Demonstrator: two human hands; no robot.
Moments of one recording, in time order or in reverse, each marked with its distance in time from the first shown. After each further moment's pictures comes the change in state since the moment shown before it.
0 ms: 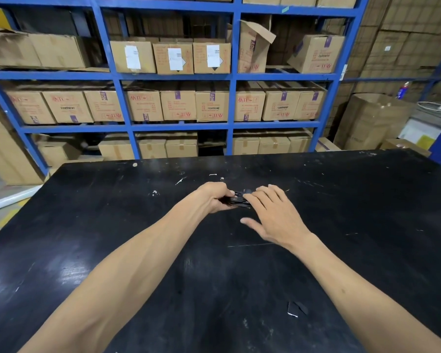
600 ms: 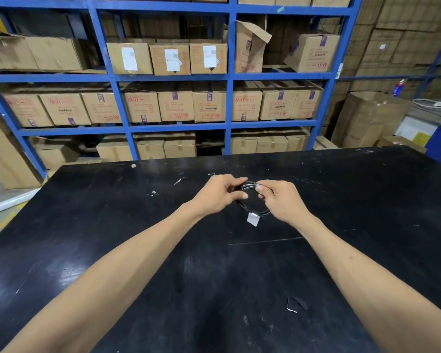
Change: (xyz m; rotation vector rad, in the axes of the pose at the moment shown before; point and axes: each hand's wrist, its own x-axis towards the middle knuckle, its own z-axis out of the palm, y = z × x) left_hand -0.006 -0.015 -0.019 1.037 -0.108 0.944; right_hand 0.021 0.015 -0.029 0.818 -0.080 0.633
